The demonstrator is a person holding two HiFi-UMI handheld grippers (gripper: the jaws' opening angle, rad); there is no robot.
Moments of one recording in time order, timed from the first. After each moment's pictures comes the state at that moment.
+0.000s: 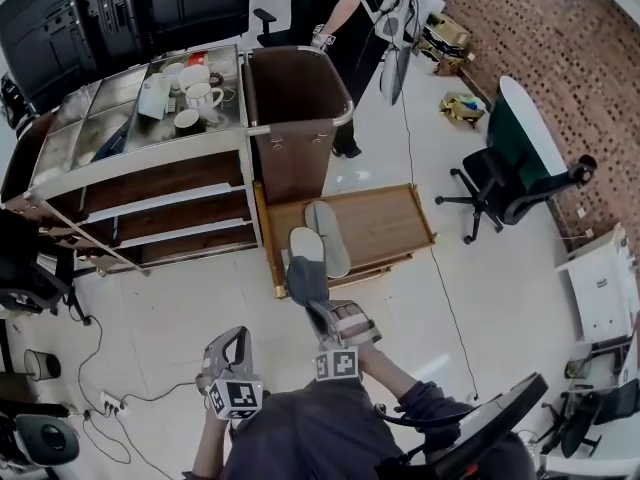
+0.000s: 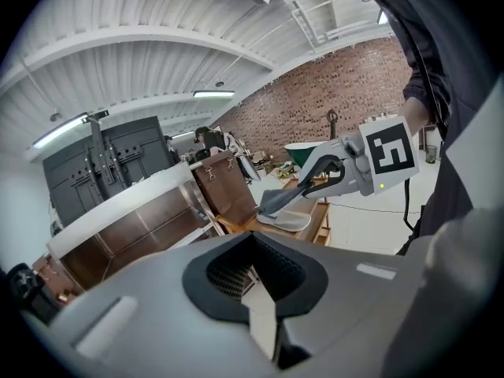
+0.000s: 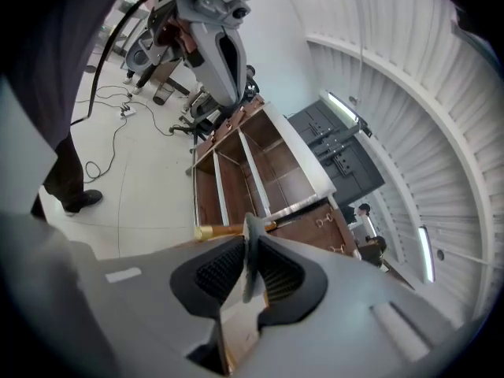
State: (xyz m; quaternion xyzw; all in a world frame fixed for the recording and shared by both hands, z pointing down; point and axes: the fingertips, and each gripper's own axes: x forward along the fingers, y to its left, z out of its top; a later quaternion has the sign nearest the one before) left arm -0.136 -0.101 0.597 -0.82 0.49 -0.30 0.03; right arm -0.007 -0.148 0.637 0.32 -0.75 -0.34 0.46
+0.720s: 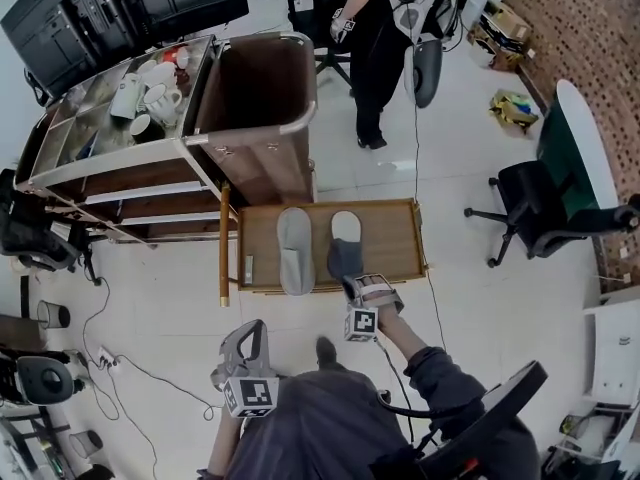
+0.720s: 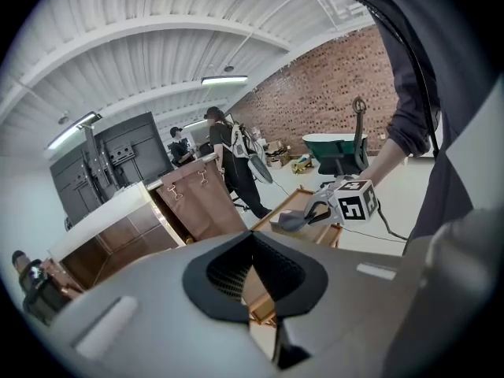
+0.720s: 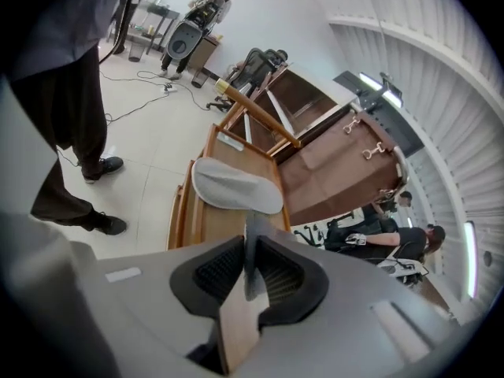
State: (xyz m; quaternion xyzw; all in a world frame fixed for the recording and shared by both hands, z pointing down) left arm 0.111 -0.196 0.586 -0.76 0.56 -0.32 -0.01; right arm 0.273 -0.321 0.797 0.19 -0.76 -0.33 0.53
